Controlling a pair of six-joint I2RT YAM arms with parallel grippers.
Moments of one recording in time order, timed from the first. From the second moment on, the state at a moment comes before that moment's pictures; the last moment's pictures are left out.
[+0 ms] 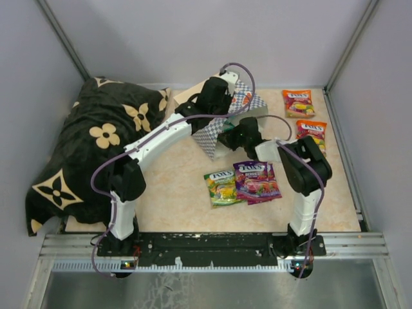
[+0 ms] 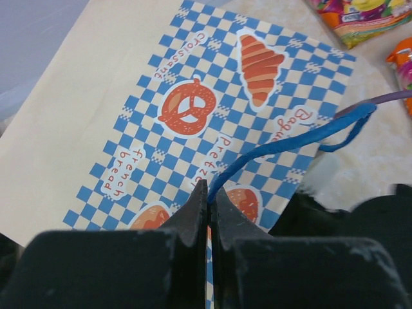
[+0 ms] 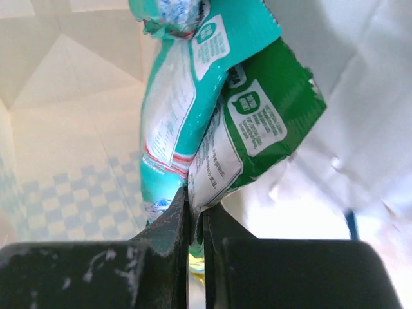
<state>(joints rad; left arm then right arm) -0.77 2.02 1.96 -0.37 -0.27 -0.06 0.44 1.96 1.02 0.42 -0.16 1.37</state>
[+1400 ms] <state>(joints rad) -0.68 1.97 1.83 -0.29 -0.32 0.00 0.88 1.66 1.43 -1.27 0.48 0.67</state>
